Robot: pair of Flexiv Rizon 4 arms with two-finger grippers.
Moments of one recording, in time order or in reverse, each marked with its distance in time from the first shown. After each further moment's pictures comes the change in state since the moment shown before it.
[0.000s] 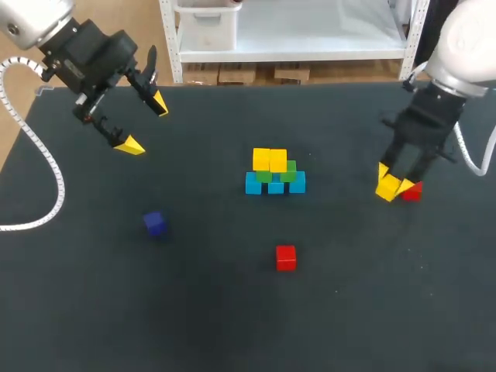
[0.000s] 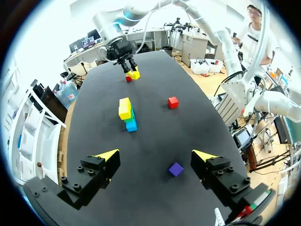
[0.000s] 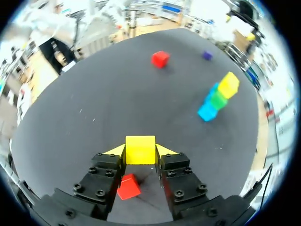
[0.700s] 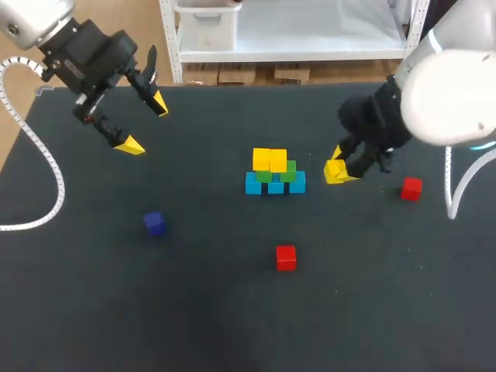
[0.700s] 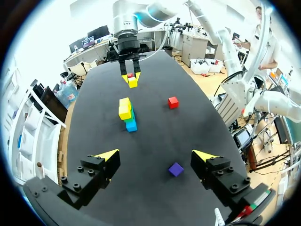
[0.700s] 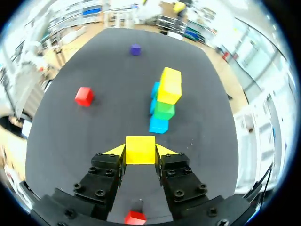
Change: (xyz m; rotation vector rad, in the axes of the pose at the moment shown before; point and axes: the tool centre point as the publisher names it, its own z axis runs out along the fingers) left arm 0.000 0.000 0.000 0.000 0.000 0.000; right arm -0.063 -0.074 0.009 0.349 0.034 0.576
